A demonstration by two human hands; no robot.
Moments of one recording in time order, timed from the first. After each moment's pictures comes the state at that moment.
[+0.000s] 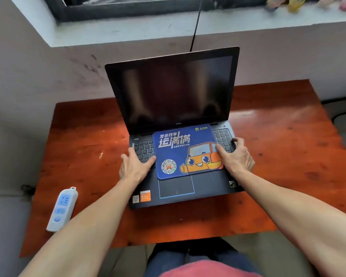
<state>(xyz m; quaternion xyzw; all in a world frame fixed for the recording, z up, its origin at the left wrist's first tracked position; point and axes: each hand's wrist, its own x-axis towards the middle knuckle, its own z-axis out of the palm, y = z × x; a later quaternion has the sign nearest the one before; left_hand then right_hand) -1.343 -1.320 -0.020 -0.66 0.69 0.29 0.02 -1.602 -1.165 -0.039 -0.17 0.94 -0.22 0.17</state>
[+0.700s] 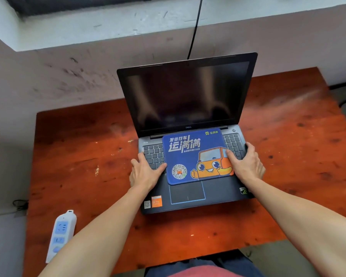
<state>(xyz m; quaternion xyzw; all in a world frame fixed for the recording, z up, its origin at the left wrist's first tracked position) -1.375 -1.358 -0.059 -0.62 0.72 0.31 0.09 -1.618 -1.179 -0.074 -0.11 0.96 -0.16 0.19</state>
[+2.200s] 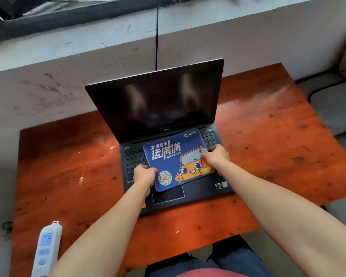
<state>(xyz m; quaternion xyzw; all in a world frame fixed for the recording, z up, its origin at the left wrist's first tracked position) -1.419 -1.317 -0.059 -0.69 0.47 0.55 -0.01 -1.615 -1.194 -0.063 -0.04 0.91 -0.23 0.35</state>
